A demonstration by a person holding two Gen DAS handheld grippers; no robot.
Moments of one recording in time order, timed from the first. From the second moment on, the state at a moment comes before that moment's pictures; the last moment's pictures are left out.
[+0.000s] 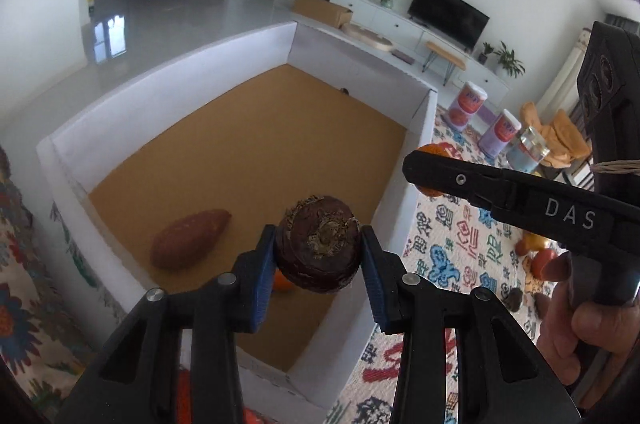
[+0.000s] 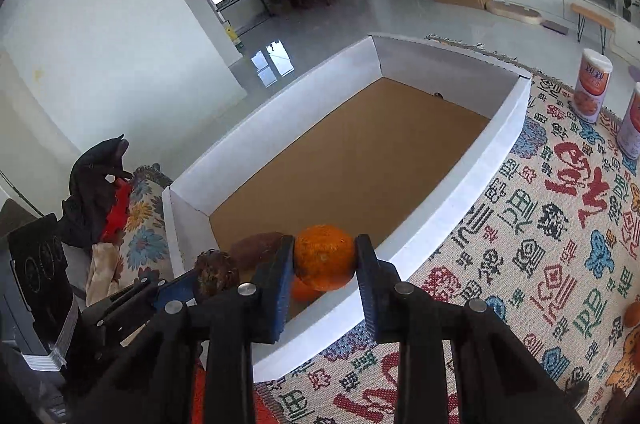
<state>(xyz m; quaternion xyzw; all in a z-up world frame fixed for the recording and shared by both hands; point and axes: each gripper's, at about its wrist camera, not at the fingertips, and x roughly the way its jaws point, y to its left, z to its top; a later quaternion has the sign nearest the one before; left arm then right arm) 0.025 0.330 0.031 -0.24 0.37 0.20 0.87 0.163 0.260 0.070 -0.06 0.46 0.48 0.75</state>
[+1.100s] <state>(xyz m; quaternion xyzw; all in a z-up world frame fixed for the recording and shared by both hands) 0.136 0.078 -0.082 -0.03 0.44 0.03 0.90 0.177 -0.290 -0.069 0.02 0.45 -0.04 0.89</state>
